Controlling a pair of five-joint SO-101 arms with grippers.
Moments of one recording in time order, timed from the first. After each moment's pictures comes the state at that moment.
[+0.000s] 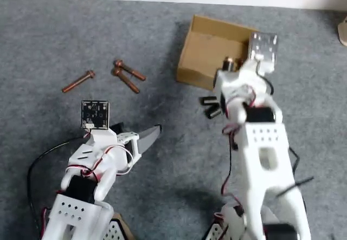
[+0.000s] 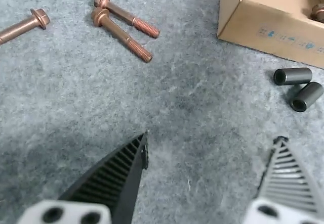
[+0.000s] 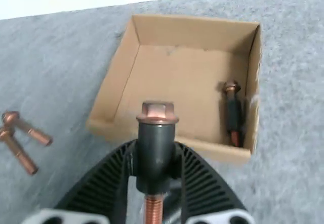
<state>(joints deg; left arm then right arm) 9.0 -82.7 85.0 43.3 18.3 -6.5 -27.6 35.1 33.9 -6.6</state>
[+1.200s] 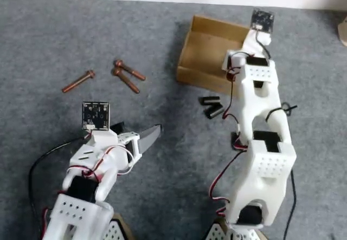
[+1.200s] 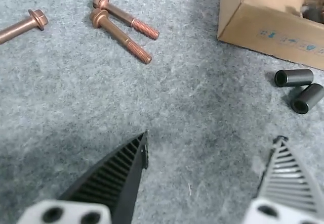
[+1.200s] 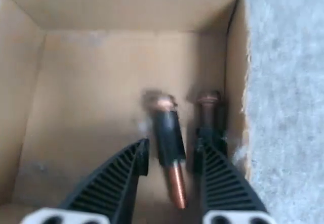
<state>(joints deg) 9.0 -82.7 87.3 40.0 18.3 0.0 27.3 -9.6 39.4 -6.6</state>
